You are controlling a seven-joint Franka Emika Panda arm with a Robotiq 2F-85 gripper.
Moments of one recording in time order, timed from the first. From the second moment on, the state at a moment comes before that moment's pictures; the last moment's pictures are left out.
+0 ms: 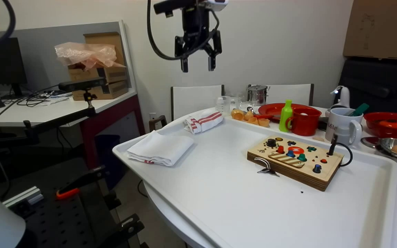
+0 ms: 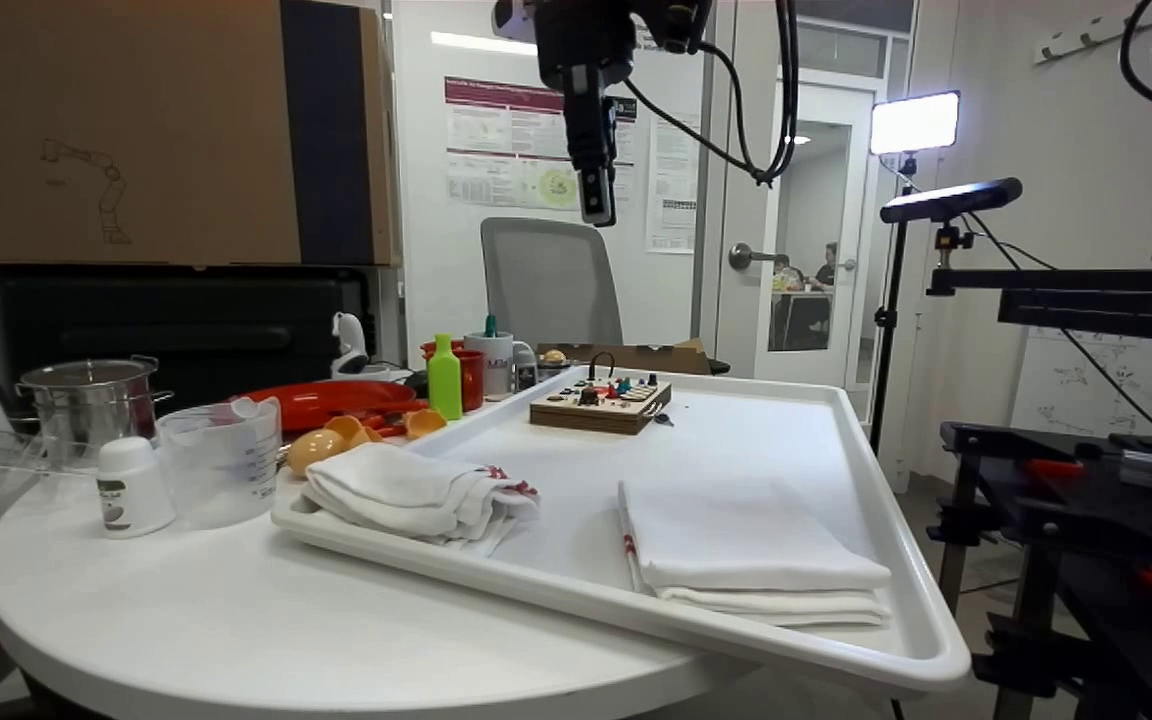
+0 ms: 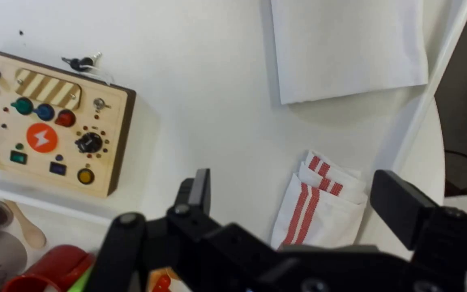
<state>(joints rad) 0.07 0.10 0.09 -2.13 -0.12 2.15 -0.08</state>
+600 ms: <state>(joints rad) 0.17 0.37 0.16 -1.96 -0.23 2.25 -0.16</state>
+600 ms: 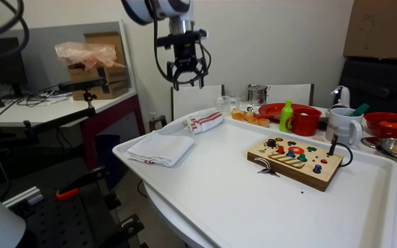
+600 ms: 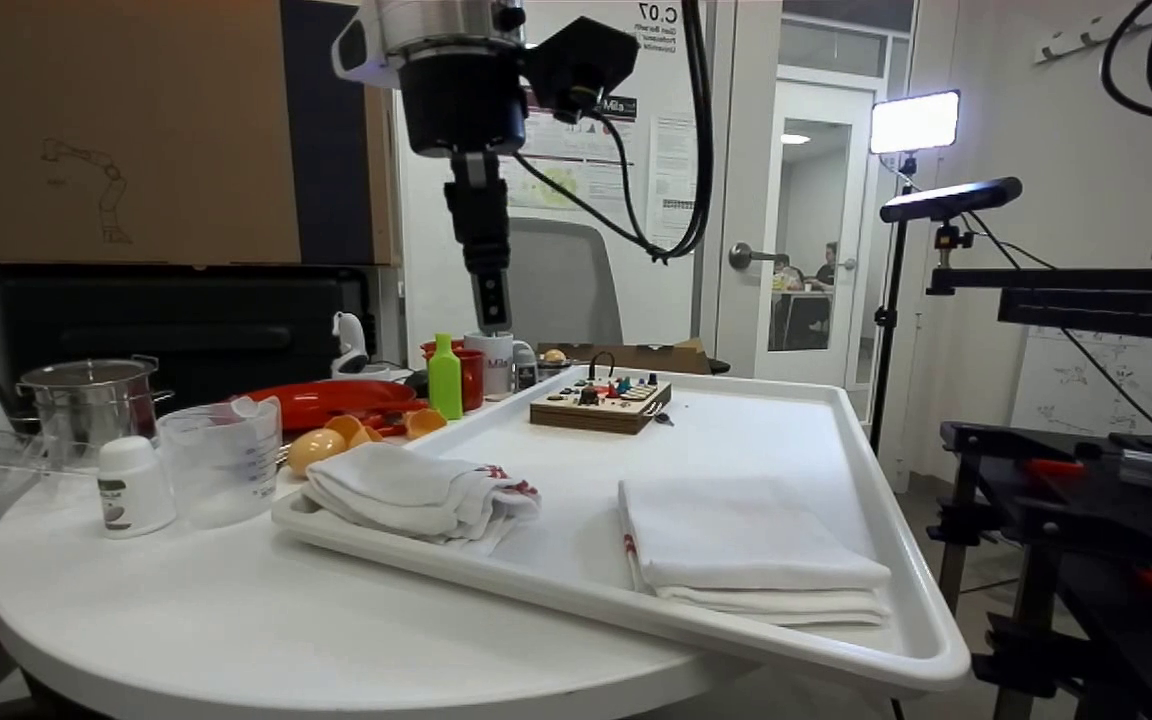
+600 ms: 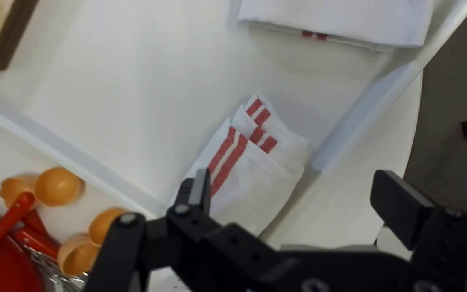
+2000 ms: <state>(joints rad) 0.18 0.67 0.11 -1.69 -0.22 2.22 -0.11</state>
